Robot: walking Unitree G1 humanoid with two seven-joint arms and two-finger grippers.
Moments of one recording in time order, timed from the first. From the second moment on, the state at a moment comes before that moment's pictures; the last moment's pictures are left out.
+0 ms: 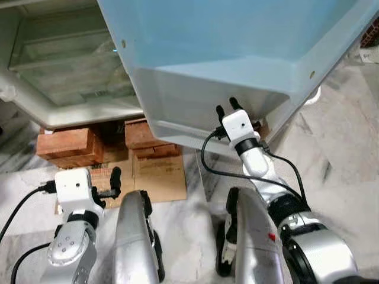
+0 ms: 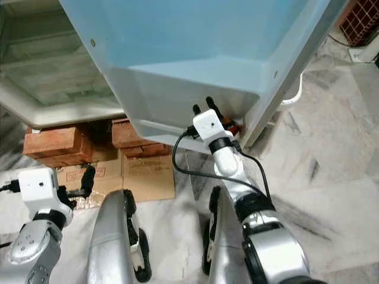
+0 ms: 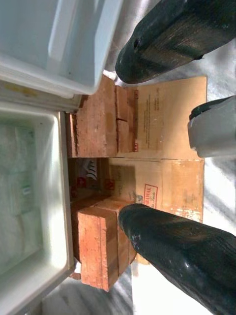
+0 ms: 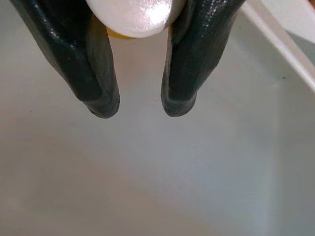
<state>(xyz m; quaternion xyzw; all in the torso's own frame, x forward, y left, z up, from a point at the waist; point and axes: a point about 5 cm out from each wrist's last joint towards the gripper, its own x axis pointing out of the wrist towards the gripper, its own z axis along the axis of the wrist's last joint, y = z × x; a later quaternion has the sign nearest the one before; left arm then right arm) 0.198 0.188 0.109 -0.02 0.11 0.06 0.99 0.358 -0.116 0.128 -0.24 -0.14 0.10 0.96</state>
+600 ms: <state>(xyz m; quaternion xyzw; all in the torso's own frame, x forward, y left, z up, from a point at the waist) 0.202 0.186 0.111 -0.02 0.11 0.07 0.99 0.368 -0.161 0.125 -0.28 -0.09 -0.03 0.95</state>
